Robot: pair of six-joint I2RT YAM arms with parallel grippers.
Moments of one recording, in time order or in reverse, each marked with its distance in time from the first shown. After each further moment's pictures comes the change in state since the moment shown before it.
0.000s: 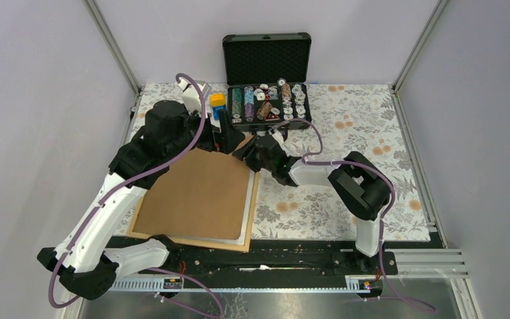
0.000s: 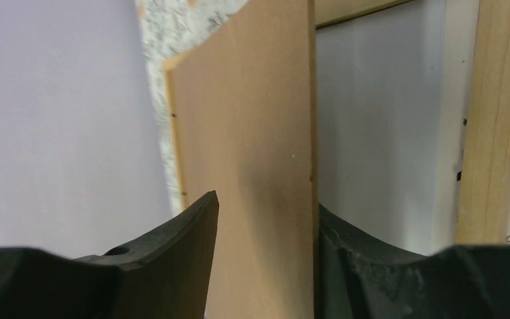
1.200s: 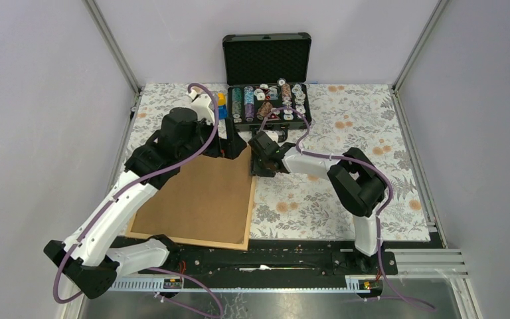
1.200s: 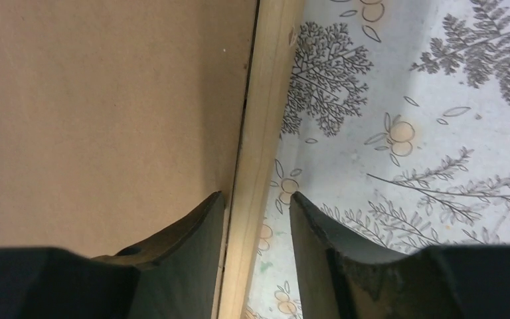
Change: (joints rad) left arm 0.000 0.014 -0.140 0.051 -0.043 -0.018; right arm -0.011 0.063 0.265 -0.781 -0.006 -0.536
